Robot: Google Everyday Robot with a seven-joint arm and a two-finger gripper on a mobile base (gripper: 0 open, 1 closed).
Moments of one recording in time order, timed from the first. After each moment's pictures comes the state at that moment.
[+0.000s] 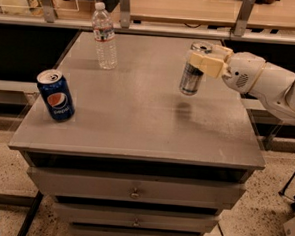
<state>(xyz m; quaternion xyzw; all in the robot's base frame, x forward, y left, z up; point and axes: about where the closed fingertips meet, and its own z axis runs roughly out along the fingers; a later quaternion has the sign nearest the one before) 0.635 -0.135 0.957 -0.30 0.60 0.38 0.64</state>
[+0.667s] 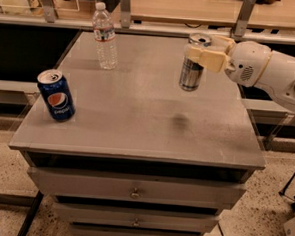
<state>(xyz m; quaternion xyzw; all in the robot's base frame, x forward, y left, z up) 0.610 -0.122 0.988 -0.35 0.58 0.37 0.63</state>
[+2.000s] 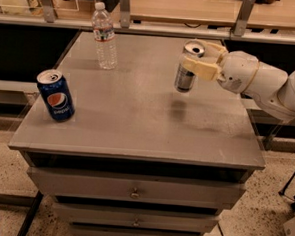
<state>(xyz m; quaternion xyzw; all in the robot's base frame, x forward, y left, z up) 0.625 -0.116 0.961 -0.39 0.52 0.36 0.67</state>
